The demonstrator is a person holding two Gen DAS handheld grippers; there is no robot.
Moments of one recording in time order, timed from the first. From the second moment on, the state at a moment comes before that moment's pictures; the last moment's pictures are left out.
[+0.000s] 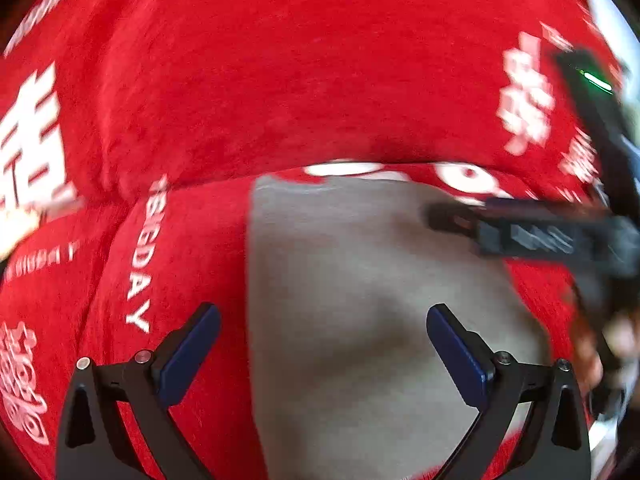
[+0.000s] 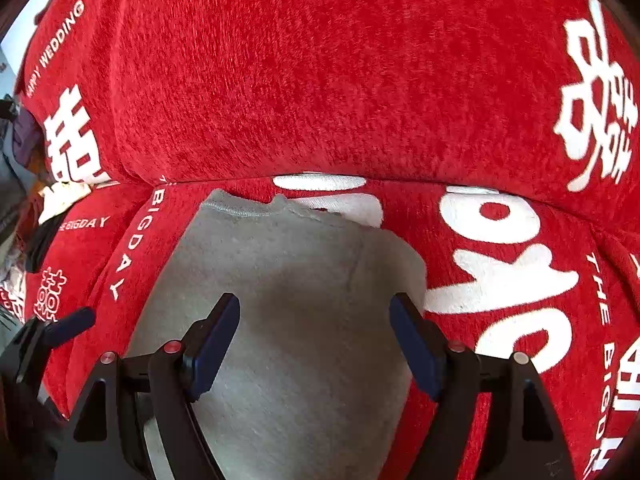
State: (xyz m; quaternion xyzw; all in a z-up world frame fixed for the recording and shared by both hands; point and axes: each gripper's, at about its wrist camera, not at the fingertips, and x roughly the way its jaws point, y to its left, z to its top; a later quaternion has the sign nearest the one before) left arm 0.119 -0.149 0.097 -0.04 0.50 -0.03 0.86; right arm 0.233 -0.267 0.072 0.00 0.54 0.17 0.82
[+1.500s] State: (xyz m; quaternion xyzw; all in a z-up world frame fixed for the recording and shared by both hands) left arm 0.017 -0.065 0.055 -0.09 0.56 -0.03 0.82; right arm 0.042 -0.257 0.047 -0.07 0.51 0.11 0.85
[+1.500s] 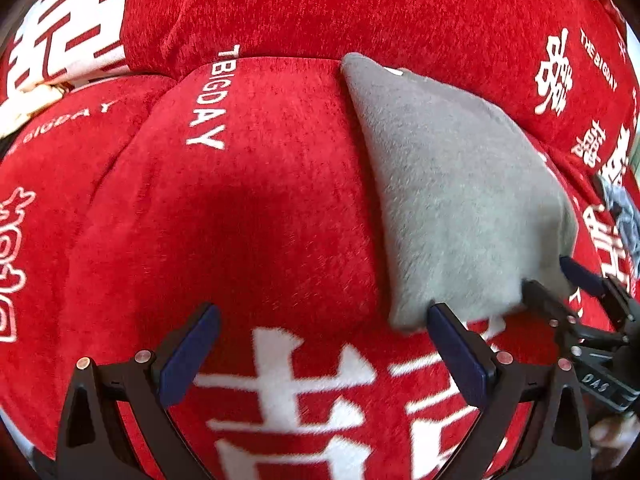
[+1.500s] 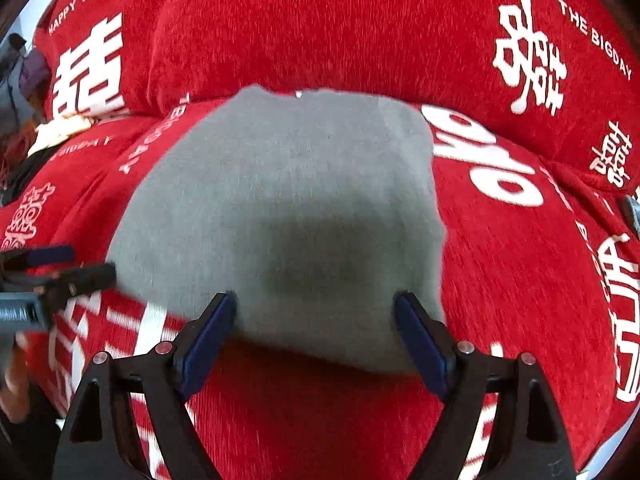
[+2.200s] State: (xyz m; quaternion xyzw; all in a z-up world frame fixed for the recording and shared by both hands) left arm 0.159 -0.111 0.043 -0.18 0.62 -0.13 0.75; right arm 0.170 -0.363 0.029 0.20 0.58 0.19 0.76
